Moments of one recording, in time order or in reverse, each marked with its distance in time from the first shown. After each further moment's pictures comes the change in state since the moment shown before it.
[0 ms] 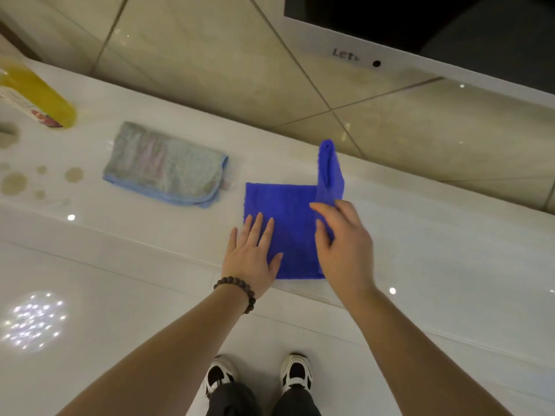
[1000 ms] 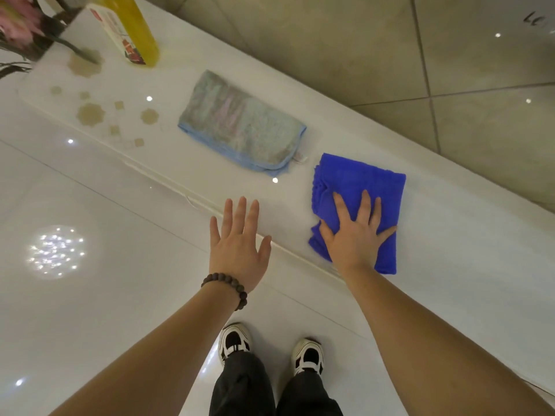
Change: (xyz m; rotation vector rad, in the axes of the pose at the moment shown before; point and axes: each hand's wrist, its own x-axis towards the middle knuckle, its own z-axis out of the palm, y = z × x) left_hand -0.071 -0.095 -0.006 -0.181 0.110 -0.324; right_hand -0.016 0.002 0.128 -0.582 -0.417 0.093
